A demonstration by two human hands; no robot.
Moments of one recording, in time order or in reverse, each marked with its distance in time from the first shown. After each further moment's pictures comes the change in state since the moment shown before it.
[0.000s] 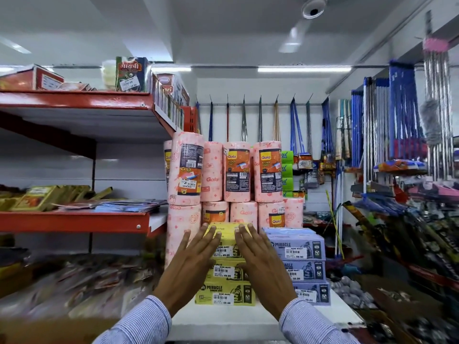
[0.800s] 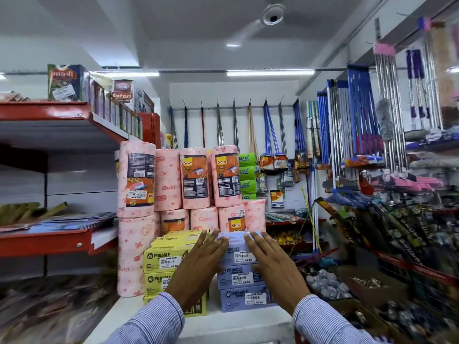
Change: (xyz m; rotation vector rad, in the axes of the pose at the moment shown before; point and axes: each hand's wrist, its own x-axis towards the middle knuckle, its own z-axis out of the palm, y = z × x) left_hand 0.082 0.101 0.022 0.085 -0.066 0.181; right_hand -0.056 0.133 -0.015 -0.037 -0.130 0.104
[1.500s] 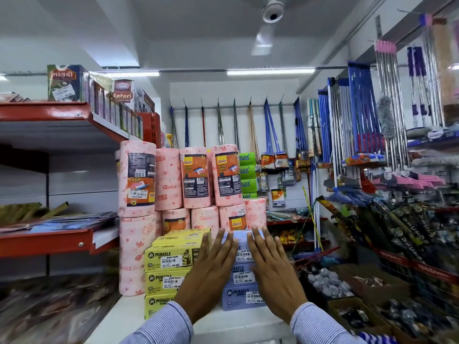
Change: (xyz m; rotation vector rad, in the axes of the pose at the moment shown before) left_hand -0.009 0.027 0.002 0.039 0.053 -0.003; right_hand -0.016 -0.017 -0.001 0.019 0.092 0.064
